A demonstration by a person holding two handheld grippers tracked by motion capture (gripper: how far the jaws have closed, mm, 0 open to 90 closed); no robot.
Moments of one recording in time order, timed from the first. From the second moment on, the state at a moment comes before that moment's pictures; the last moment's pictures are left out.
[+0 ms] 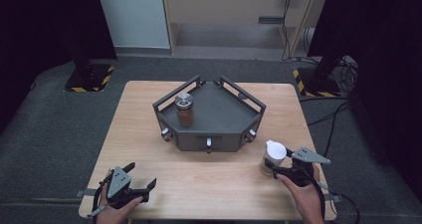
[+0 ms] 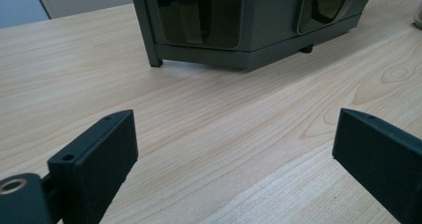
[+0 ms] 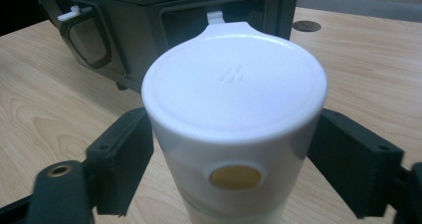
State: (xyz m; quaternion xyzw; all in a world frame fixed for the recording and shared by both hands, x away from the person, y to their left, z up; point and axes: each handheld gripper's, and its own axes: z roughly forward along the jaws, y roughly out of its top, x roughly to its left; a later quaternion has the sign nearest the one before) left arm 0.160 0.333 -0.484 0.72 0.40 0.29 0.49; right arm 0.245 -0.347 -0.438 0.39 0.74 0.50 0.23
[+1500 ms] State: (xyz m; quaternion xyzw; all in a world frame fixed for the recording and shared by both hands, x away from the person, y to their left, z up) left arm 0.162 0.332 -0.482 0.73 0.39 0.28 0.48; right arm 0.275 -0.302 -0.281 0.31 0.76 0.52 0.23
